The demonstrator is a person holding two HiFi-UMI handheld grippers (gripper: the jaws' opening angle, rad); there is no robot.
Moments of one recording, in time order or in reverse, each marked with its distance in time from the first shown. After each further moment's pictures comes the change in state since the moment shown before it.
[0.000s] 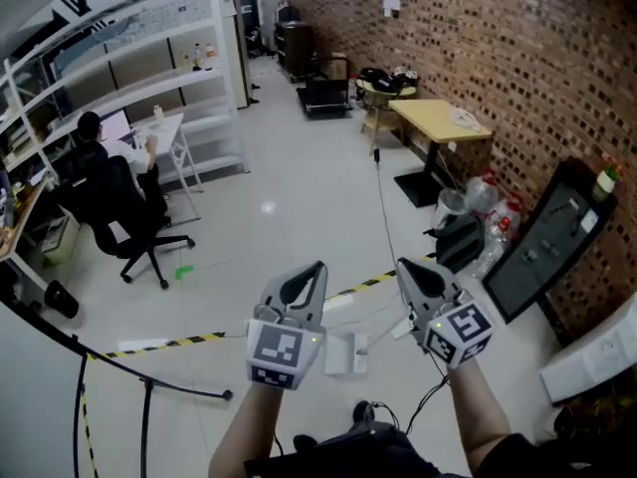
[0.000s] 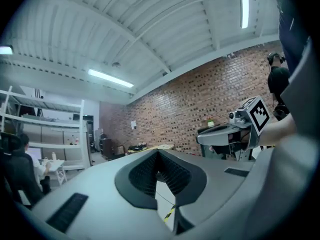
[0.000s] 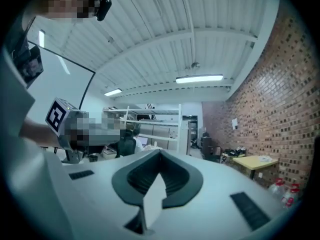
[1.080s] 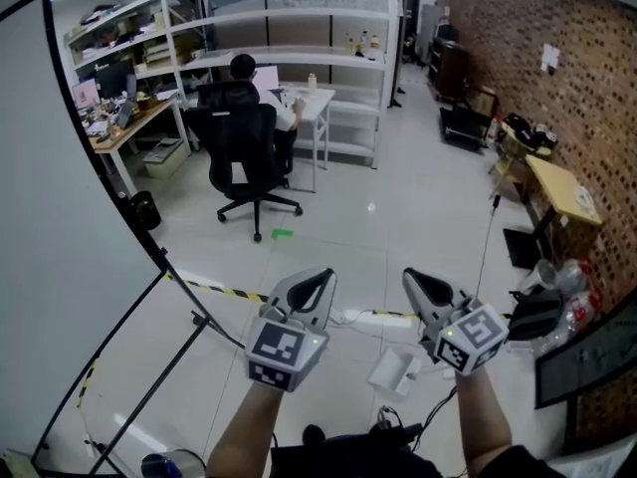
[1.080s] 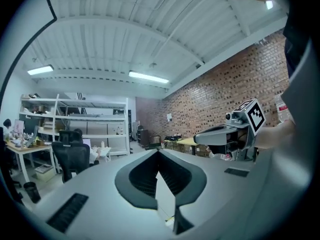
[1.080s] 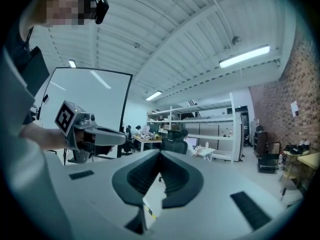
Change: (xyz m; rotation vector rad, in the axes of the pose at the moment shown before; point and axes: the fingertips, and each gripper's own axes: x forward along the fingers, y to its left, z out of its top) left arm -0.205 0.146 -0.031 -0.095 0.076 0.416; right arm 0.128 0.227 0.021 -0.032 0.017 0.557
